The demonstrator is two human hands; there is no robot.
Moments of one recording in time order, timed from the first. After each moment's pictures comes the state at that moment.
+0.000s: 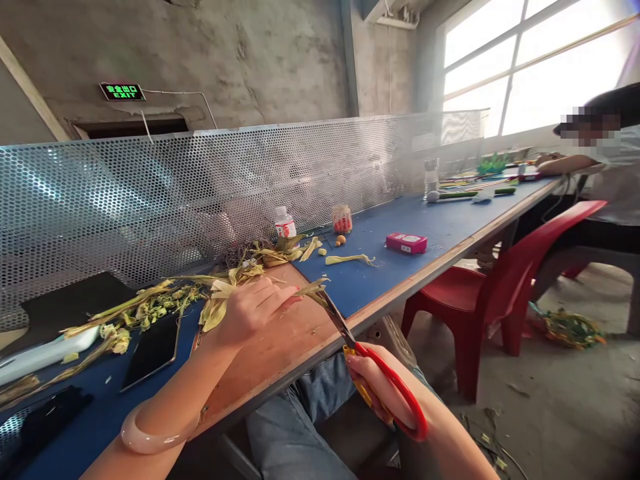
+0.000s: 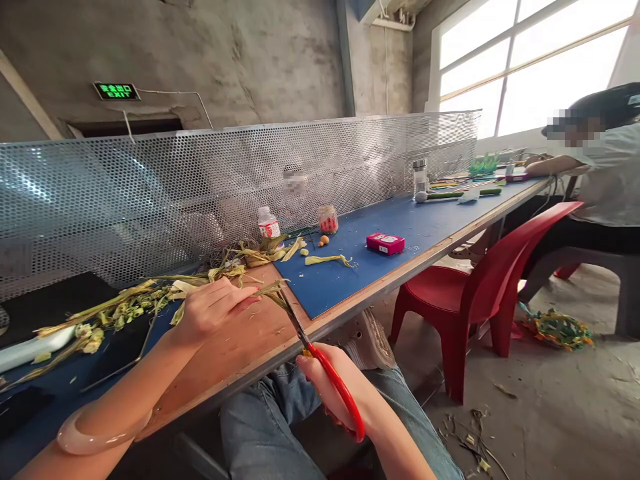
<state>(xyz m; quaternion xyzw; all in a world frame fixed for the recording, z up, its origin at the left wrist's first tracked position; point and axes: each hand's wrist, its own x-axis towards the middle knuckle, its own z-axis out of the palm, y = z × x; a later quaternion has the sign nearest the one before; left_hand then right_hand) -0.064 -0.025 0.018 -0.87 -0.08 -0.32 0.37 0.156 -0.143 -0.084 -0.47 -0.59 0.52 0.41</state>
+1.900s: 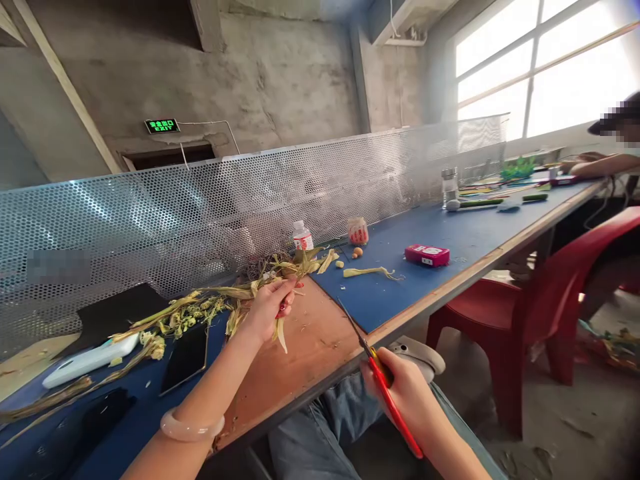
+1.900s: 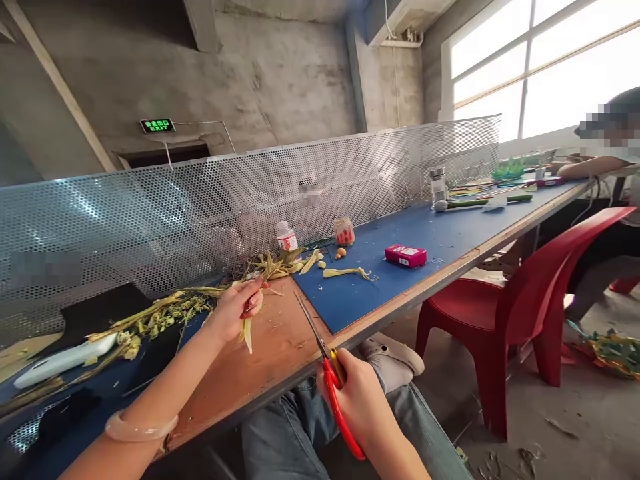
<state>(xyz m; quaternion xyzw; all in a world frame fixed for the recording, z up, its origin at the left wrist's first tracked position) -0.061 -0.003 0.021 -0.67 -0.37 -0.47 -0.44 0.137 -0.133 -0.087 -0.53 -0.62 0.28 0.50</state>
